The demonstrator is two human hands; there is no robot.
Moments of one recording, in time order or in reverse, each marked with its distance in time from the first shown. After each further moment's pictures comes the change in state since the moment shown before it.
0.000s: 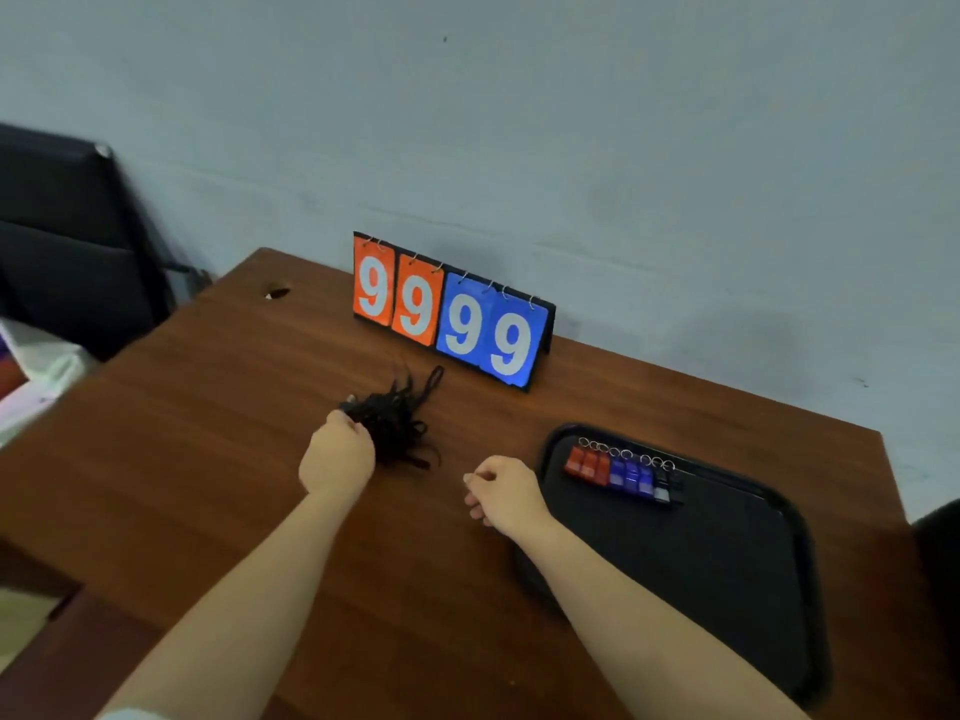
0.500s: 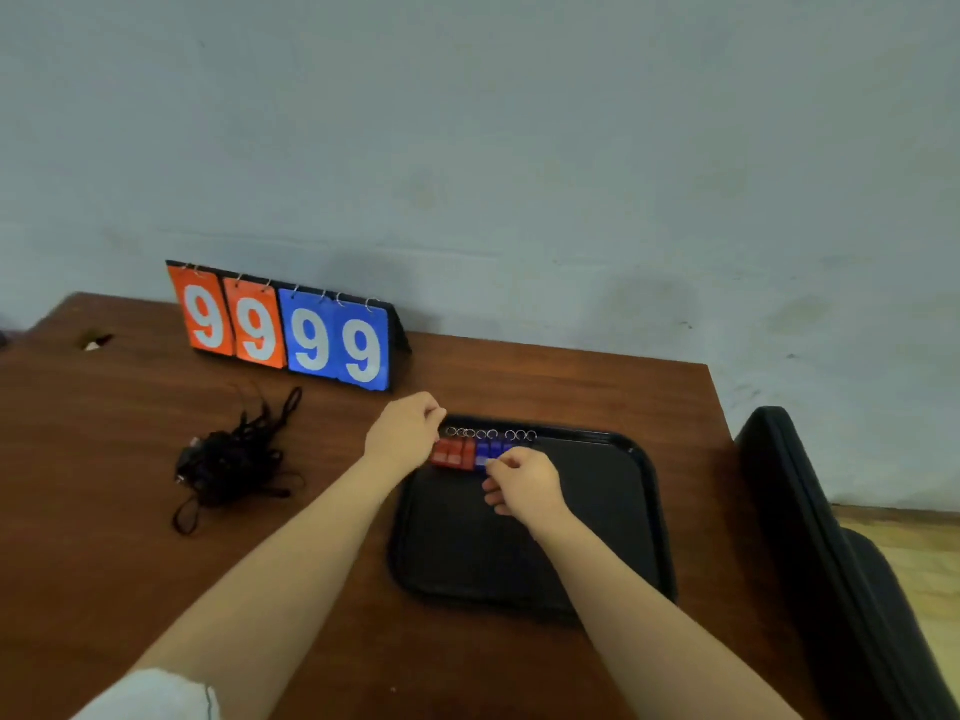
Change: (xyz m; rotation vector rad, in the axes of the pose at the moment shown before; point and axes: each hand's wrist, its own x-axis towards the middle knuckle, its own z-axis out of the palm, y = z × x) left_hand -0.097 0.186 0.086 -0.021 -0.375 0.601; right_hand -0.037 0.086 -0.135 0.316 0.301 0.224
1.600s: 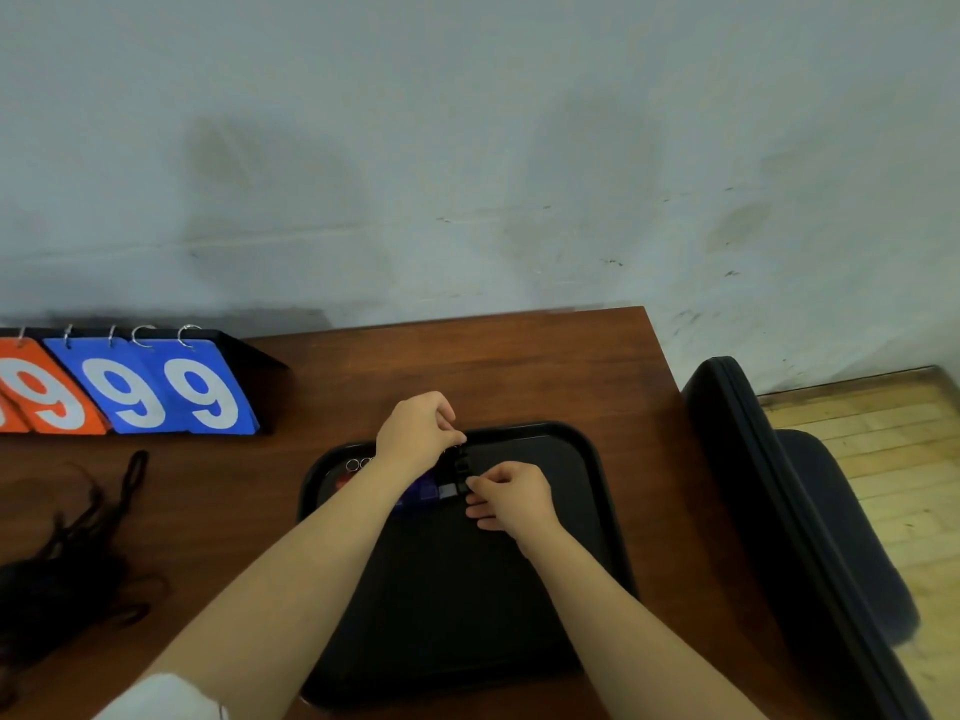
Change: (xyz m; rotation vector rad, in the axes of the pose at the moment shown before) left_hand 0.087 0.071 0.114 0.049 -0.351 0.105; right_hand 0.078 0.051 -0.058 0.264 0.045 0.311
